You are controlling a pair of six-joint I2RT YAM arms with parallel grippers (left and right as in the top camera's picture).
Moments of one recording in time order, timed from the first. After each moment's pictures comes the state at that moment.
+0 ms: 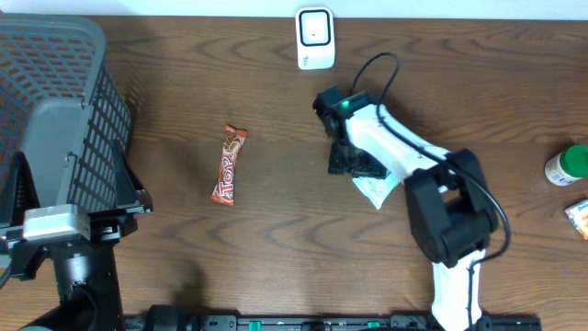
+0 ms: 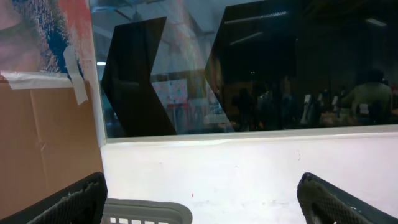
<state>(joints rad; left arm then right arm) -0.05 0.38 0.87 -0.13 -0.17 0.14 0.51 2.13 1.55 -1.13 0.21 0.75</state>
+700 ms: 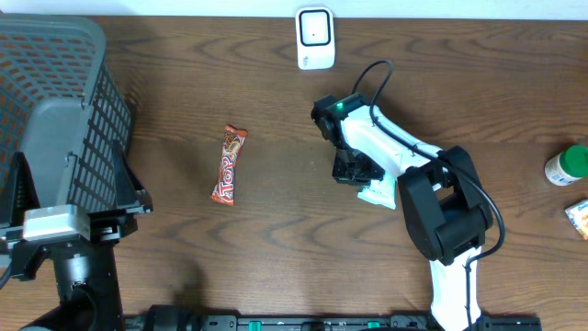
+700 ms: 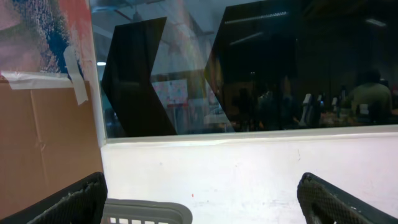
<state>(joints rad) -0.05 0.38 0.87 -0.13 -0.17 0.14 0.52 2.15 1.58 -1.29 0.20 0.76</state>
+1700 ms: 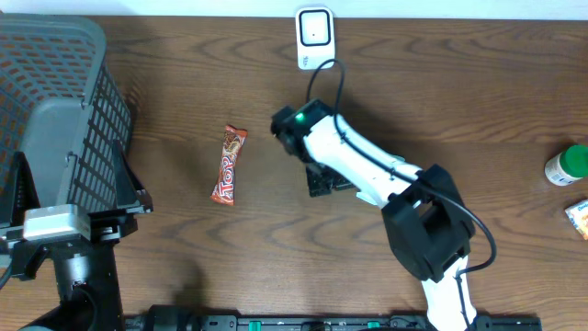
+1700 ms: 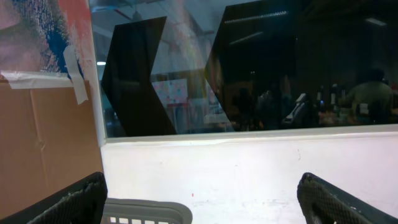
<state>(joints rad) -0.05 0.38 0.87 -0.13 -0.17 0.14 0.72 2.13 1.70 -1.45 0.31 0.71</state>
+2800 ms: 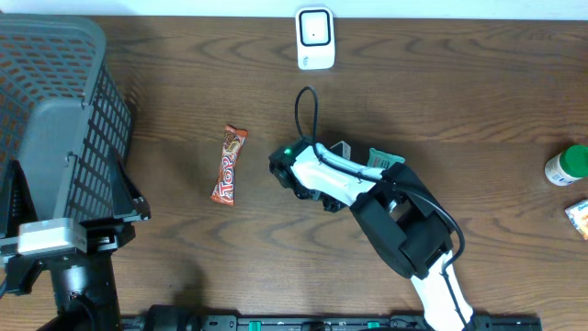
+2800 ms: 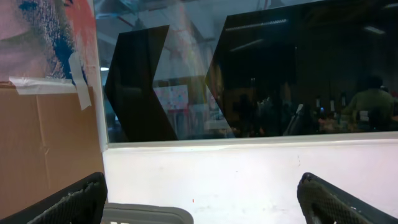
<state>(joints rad) -0.05 0.35 0.87 -0.13 -0.17 0.14 0.78 2.22 1.47 -1.32 0.68 0.73</state>
